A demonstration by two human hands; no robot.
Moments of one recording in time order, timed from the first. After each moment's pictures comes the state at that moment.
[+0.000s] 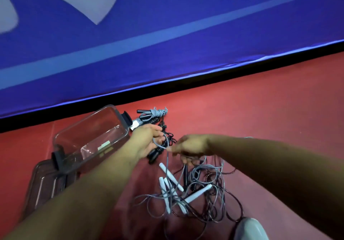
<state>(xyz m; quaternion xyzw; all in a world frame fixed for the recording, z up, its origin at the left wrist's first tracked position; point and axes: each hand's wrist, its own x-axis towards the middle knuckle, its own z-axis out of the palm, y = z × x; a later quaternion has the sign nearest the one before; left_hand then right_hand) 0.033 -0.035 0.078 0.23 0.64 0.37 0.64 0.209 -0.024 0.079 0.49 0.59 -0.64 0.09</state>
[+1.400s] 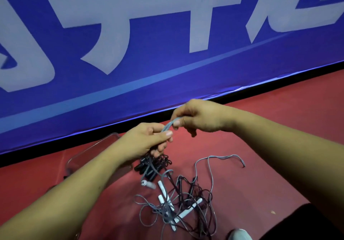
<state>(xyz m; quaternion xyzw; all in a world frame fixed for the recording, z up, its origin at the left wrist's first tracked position) 0.062 -0.107 0.272 0.63 0.44 0.28 0.57 0.269 -0.066 0.321 0.38 0.84 -0.37 -0.12</state>
